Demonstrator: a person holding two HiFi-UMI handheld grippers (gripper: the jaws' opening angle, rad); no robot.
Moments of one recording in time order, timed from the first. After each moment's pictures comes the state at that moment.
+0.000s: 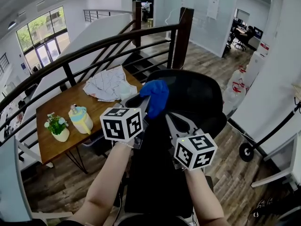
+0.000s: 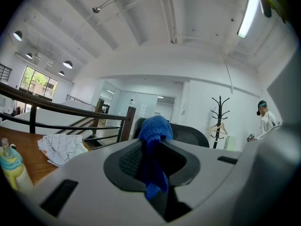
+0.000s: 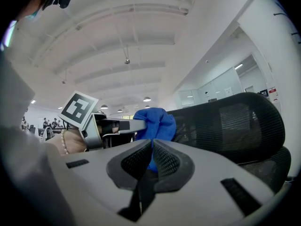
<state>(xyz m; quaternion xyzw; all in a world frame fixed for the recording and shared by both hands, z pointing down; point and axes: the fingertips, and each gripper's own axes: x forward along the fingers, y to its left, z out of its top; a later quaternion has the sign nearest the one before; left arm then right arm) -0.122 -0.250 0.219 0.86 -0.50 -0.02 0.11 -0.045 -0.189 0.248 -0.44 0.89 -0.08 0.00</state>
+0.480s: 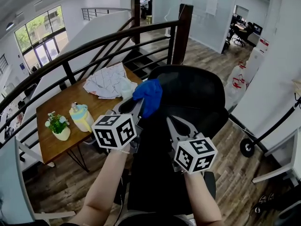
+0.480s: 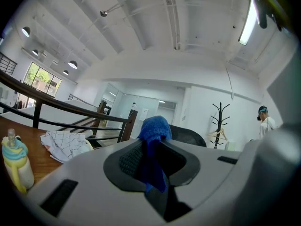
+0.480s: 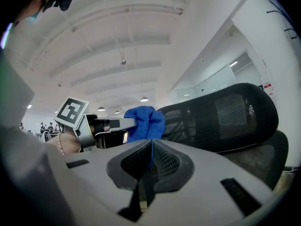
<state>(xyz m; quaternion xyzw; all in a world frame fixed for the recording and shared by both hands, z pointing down) -0.151 -0.225 0.227 0.85 -0.50 -0.06 0.12 -0.051 -0.173 0.267 -0.46 0.88 -0.11 0.01</state>
